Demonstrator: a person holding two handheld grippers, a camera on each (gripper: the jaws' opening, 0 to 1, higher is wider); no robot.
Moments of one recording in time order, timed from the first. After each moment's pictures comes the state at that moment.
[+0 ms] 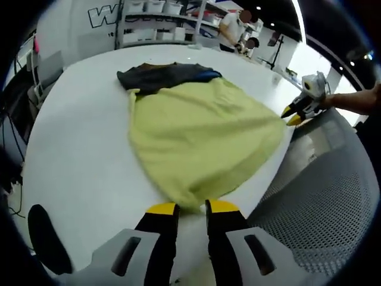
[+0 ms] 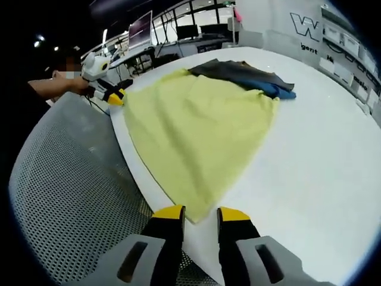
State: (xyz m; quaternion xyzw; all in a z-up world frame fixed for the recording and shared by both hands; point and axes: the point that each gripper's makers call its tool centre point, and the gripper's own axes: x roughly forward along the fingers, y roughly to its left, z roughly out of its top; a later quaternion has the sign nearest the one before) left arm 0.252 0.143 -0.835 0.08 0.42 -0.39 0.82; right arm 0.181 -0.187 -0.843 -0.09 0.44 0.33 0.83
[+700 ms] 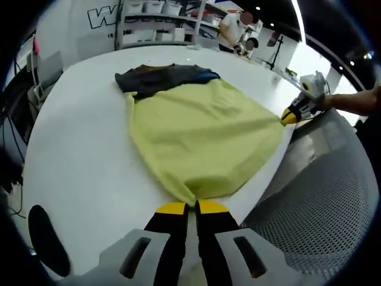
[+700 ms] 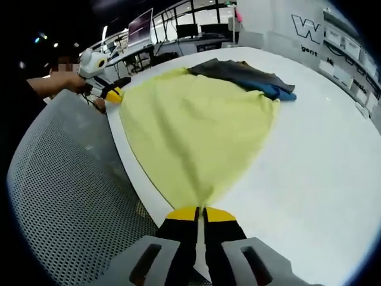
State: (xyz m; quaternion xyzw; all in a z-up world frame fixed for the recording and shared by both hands) left arm 0.250 0.140 -0.829 0.08 0.41 -0.39 0.82; right arm 0.184 -0.186 -0.844 -0.10 0.44 0.32 0.83
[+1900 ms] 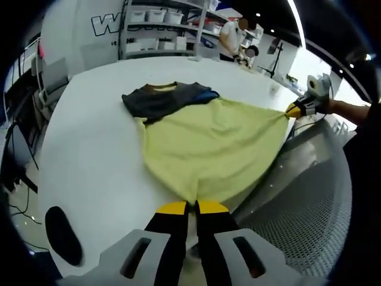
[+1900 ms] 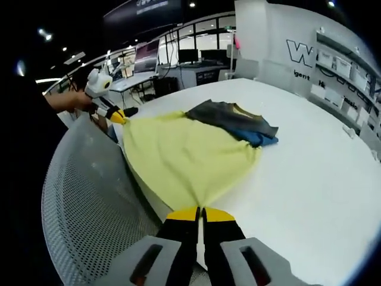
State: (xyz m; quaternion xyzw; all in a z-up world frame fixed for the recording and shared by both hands) left arm 0.239 0.142 -0.775 0.07 0.39 -0.38 0.84; right arm 0.182 -0.191 -0.754 -0.09 0.35 0.32 0.88
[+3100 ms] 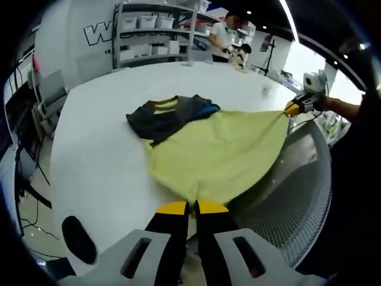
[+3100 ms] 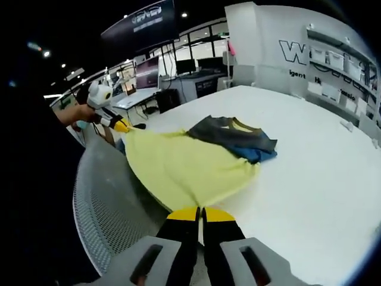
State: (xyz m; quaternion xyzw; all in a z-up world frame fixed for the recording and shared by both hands) left arm 0.216 0.134 -0.727 0.10 0.37 -0.40 0.83; right arm 0.156 -0.191 -0.717 -0.04 0.33 0.33 0.88
